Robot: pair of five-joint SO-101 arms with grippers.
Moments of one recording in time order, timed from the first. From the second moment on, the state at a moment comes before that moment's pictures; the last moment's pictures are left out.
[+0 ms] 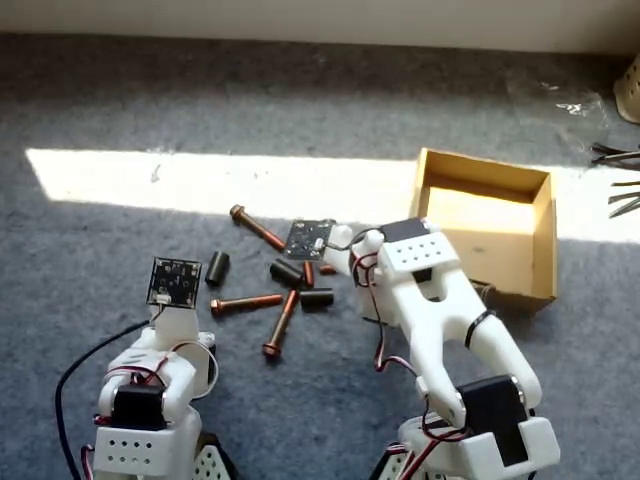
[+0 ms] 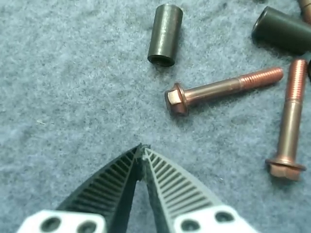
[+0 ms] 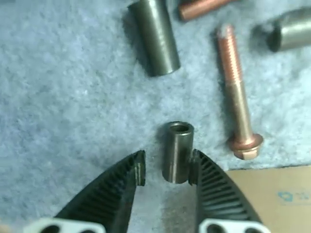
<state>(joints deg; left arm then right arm) -2.8 -104.0 95.9 74.9 2.7 -20.5 -8.1 36.0 62.9 62.2</state>
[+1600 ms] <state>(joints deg) -2.8 -104.0 95.9 74.9 2.7 -18.3 -4.9 46.8 48.0 58.4</state>
